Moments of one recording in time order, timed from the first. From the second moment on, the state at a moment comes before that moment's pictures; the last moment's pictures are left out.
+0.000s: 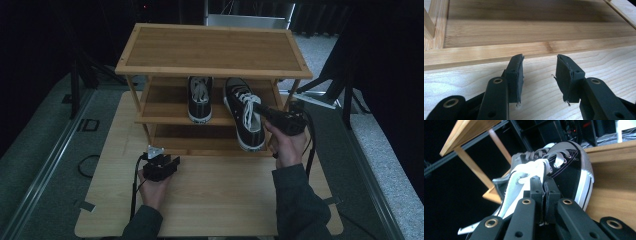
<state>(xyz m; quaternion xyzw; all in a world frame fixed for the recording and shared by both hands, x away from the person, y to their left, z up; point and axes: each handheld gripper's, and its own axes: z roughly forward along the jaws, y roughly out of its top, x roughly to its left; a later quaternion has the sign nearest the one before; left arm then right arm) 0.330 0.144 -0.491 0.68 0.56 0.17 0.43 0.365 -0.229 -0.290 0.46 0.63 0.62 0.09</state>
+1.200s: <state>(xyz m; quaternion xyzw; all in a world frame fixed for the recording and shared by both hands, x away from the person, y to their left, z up) 0.328 0.148 -0.489 0.68 0.57 0.16 0.44 0.434 -0.180 -0.316 0.52 0.58 0.61 0.14</state>
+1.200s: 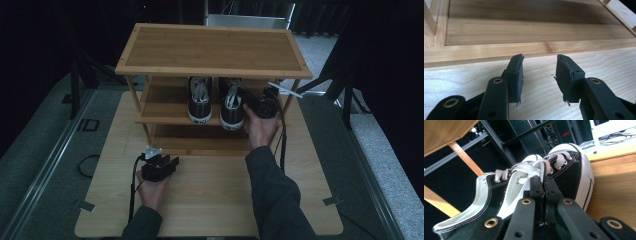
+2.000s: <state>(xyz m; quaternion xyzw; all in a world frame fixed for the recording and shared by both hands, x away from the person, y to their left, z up) 0.328 0.149 -0.489 0.68 0.57 0.16 0.44 0.449 -0.173 -0.318 0.53 0.57 0.62 0.10</state>
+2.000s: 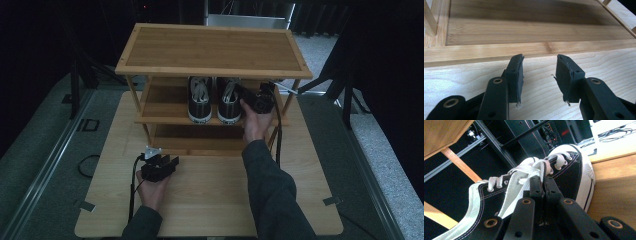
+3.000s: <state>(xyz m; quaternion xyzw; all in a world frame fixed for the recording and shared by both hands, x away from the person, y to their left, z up) 0.329 0.147 -0.491 0.68 0.57 0.16 0.44 0.447 -0.167 -0.321 0.54 0.56 0.62 0.07</state>
